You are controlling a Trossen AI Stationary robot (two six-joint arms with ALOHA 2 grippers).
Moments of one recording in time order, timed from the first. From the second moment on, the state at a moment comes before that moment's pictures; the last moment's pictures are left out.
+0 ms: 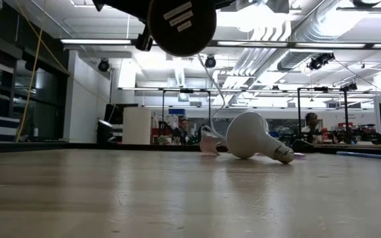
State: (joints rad) left arm 0.31 1.36 1.15 -0.15 0.26 -1.02; right arm -0.06 1.50 1.50 -0.56 0.06 -0.45
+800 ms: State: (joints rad) left arm 0.31 1.36 1.15 -0.13 0.26 -0.99; right arm -0.02 1.53 1.51 -0.53 0.11 -0.55
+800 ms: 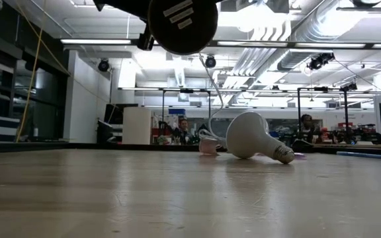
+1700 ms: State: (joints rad) left arm 0.22 1.06 1.15 -0.56 -0.17 -0.14; right arm -0.09 1.45 1.51 -0.65 0.27 -0.22
